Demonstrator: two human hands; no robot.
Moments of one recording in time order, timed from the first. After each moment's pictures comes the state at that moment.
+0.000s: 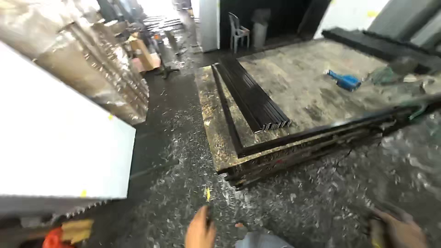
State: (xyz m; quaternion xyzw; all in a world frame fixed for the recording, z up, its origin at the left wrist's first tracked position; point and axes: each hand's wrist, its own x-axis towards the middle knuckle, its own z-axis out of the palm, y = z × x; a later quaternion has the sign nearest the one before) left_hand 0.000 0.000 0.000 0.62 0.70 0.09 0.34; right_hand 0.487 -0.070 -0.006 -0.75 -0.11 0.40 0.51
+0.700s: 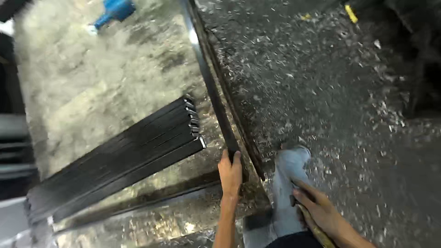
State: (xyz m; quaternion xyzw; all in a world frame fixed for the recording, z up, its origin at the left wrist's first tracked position) left_hand 0.189 0.372 -0.106 0.87 0.23 -0.22 0.38; right_hand 0.060 0.146 -0.081 -0.60 0.33 0.34 0.64
